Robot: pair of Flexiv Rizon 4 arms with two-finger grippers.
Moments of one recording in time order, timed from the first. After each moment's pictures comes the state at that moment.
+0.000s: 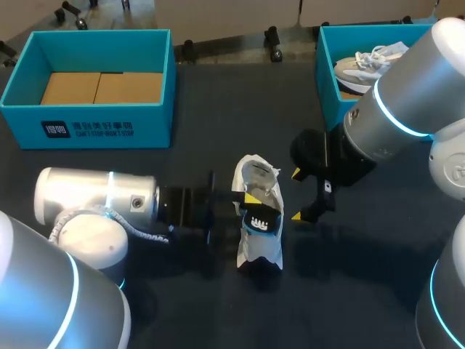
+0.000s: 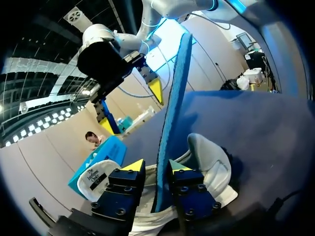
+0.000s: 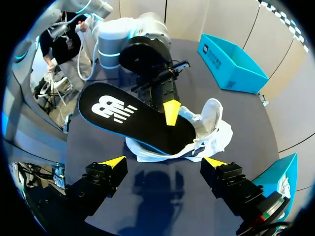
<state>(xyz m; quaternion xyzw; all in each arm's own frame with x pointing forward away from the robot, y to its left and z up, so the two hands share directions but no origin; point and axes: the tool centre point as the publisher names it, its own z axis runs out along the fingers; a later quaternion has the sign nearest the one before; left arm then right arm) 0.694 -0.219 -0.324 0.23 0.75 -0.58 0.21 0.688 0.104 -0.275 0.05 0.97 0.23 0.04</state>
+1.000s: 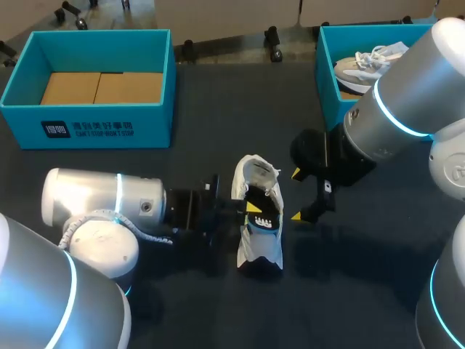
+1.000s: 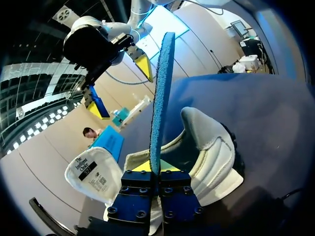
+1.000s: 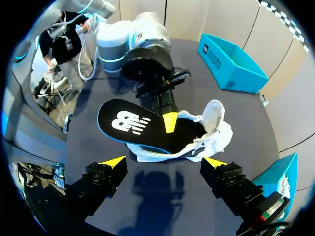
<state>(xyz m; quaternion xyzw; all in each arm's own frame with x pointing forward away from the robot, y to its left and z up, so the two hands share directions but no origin) 0.707 -0.220 -0.351 0.25 0.77 -0.53 0.24 0.688 0.104 -0.275 0.05 0.97 0.23 0.04</state>
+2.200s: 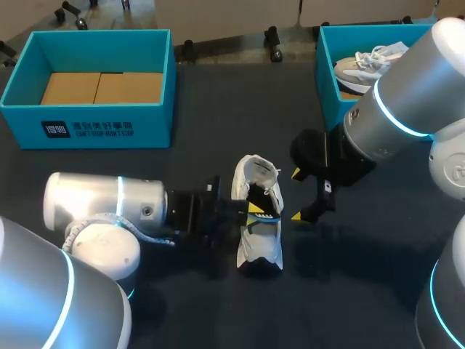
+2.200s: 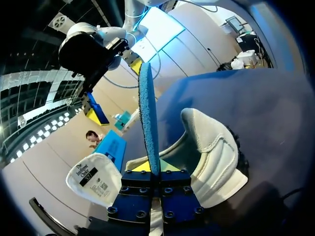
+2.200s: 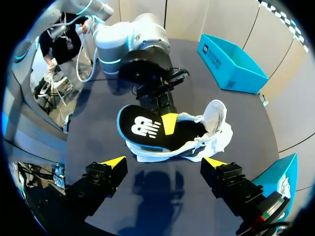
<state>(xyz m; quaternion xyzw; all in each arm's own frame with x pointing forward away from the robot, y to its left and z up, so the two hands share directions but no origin) 0.707 -0.225 -0.349 0.27 0.76 -0.53 0.26 0.688 0.104 -0.275 0.05 0.97 0.23 0.04</state>
